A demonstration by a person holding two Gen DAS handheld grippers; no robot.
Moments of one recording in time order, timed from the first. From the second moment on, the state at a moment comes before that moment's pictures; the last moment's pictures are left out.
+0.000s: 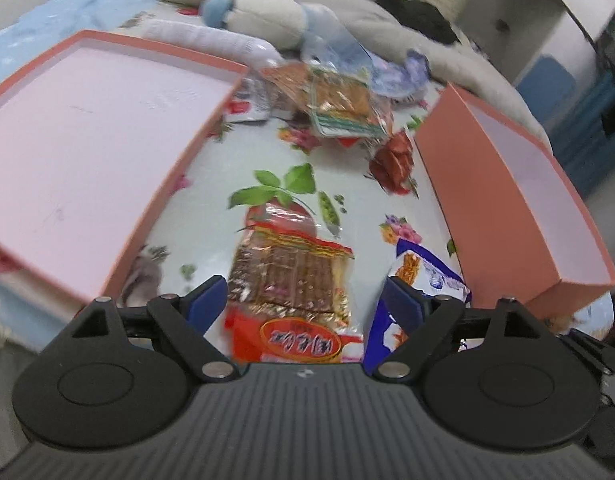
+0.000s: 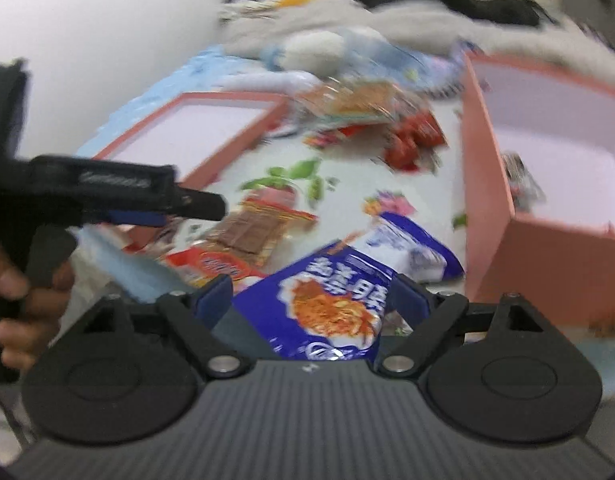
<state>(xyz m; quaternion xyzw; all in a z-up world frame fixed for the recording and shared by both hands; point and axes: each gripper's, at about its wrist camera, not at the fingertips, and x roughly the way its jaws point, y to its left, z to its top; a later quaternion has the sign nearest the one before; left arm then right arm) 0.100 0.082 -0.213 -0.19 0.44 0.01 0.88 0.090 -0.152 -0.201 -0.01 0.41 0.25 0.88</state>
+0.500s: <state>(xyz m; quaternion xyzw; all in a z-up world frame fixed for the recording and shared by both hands) 0.150 0.066 -0.259 -0.09 0.49 -0.02 0.87 0.121 -0.138 -0.247 0.00 0.42 0.18 0.89</state>
